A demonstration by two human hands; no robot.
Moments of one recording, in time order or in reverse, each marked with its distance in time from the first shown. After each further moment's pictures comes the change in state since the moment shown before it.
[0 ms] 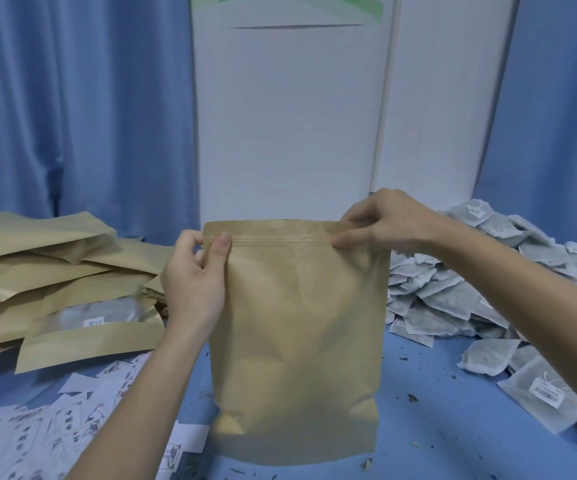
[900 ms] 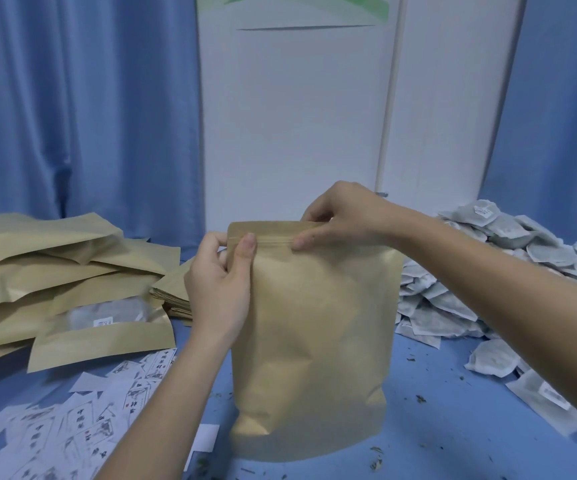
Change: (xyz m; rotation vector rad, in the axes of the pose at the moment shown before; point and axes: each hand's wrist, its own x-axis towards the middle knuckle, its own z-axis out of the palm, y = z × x) left_hand -0.015 0.019 0.010 0.040 -0.010 0.027; right_hand 0.029 -0.035 0.019 0.018 -0.107 -0.138
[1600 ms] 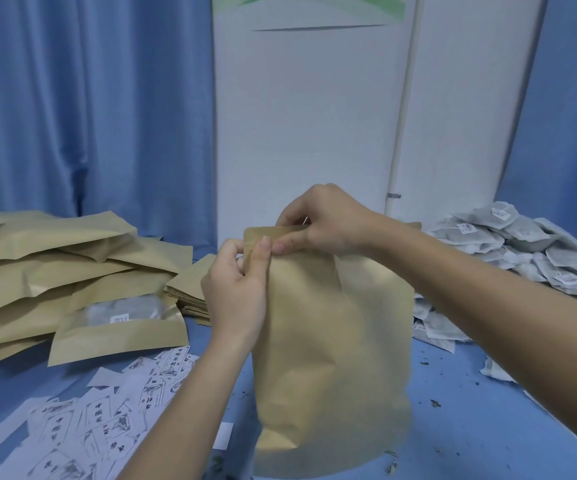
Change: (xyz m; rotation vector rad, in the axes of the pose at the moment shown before) left_hand -0.003 -0.003 -0.001 0.000 0.043 -0.037; right_hand 0.018 -0.031 0.027 0.003 0.053 -0.149
